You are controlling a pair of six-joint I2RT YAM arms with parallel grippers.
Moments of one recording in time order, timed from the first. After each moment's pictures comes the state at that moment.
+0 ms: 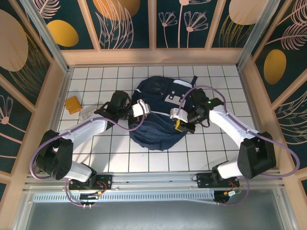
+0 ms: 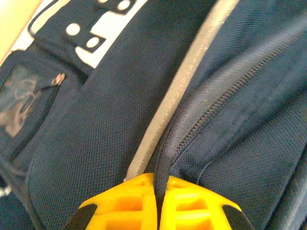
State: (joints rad) left arm -0.54 1.45 0.87 -0.11 0.46 0.66; right arm 0.45 1.40 1.01 -0.88 -0.60 -0.94
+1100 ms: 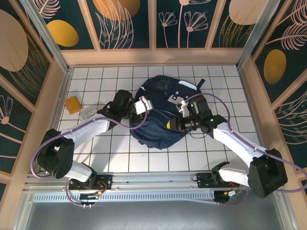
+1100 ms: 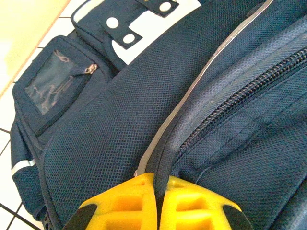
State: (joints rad) left arm -0.58 1.47 0.90 -0.06 0.36 0.57; right arm 0.51 1.18 0.75 -0.34 -0.69 0.57
